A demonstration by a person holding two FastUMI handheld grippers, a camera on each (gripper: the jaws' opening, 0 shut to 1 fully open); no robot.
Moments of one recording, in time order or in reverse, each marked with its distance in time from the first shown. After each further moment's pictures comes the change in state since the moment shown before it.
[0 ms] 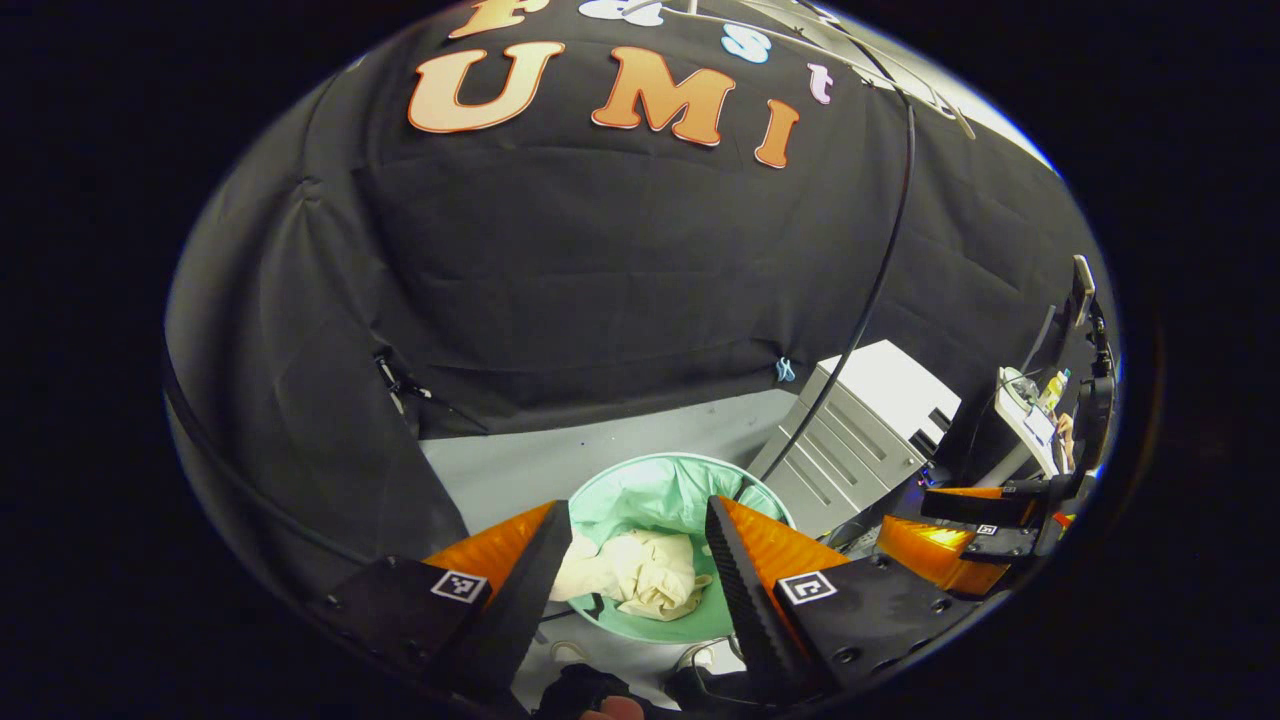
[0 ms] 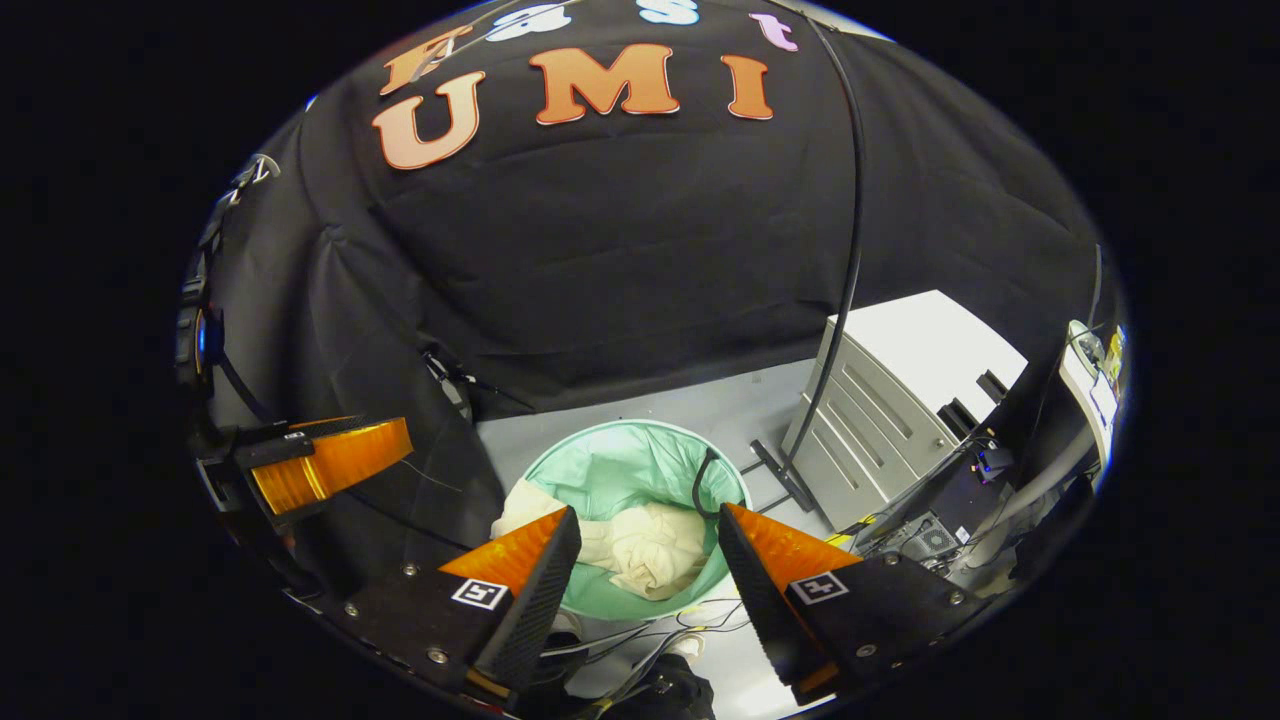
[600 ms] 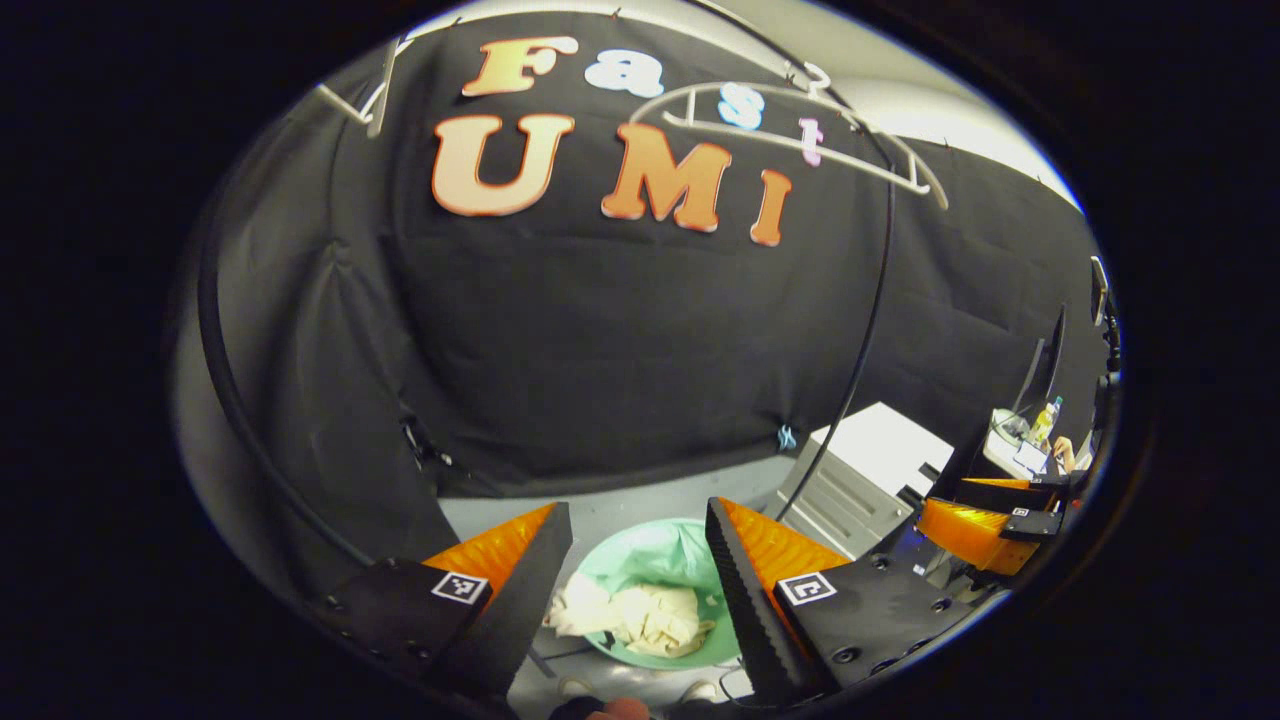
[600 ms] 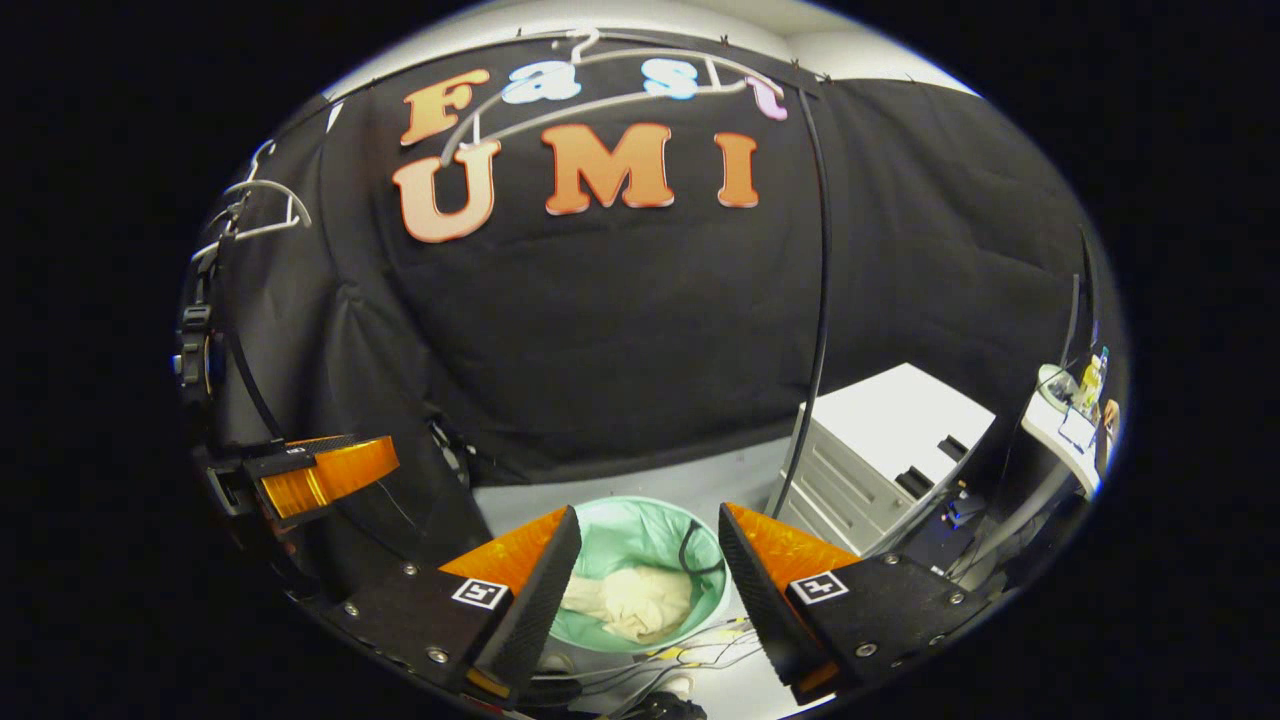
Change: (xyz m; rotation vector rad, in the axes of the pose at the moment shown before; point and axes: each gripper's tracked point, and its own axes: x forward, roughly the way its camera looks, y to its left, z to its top) left arm -0.085 0.000 0.092 0.018 -0.296 0.015; right arm -0.107 0.007 0.098 -0.032 -0.304 -0.028
